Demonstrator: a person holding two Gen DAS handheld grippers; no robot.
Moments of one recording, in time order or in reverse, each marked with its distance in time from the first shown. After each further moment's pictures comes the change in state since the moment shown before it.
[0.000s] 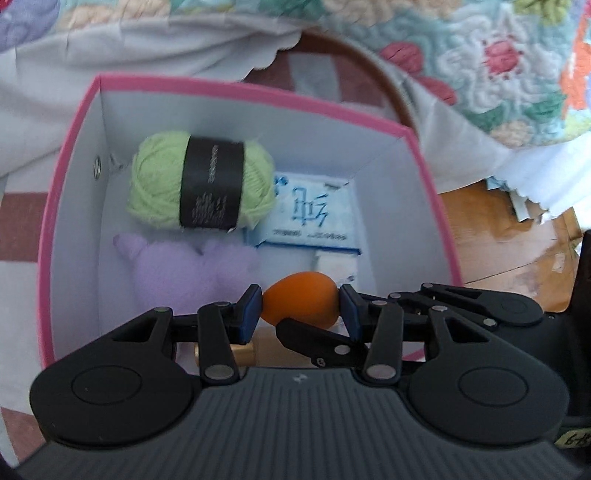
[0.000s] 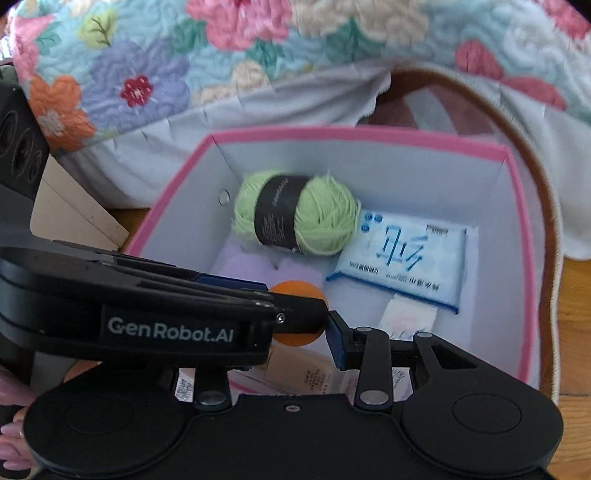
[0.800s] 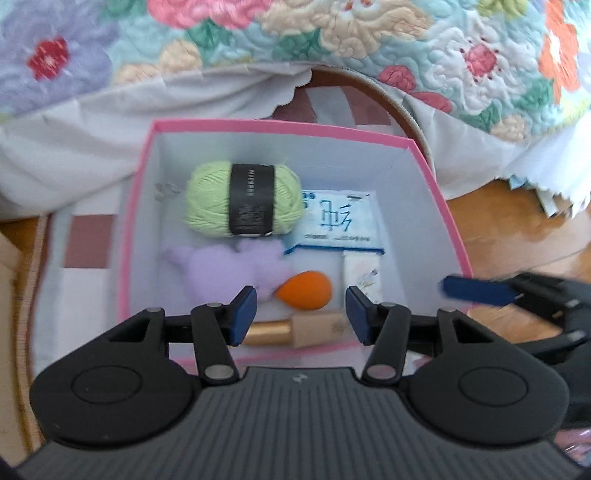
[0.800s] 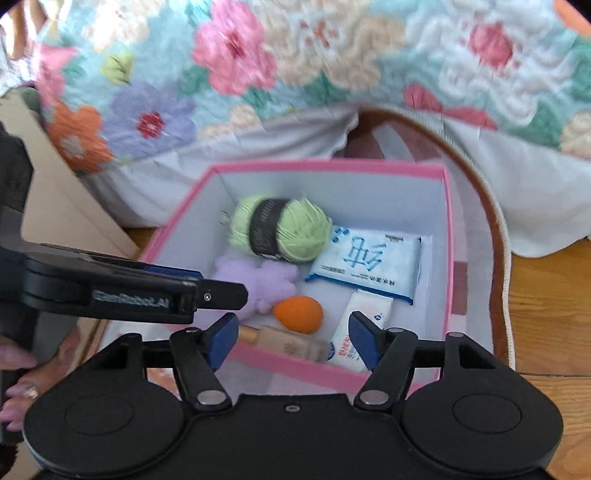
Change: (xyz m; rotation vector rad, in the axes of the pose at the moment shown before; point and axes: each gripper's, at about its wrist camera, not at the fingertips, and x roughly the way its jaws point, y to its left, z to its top) left arm -0.061 -0.025 -0.031 0.092 -0.112 0.184; right arm -0.079 -0.014 -0.029 -0.016 -0.124 -0.001
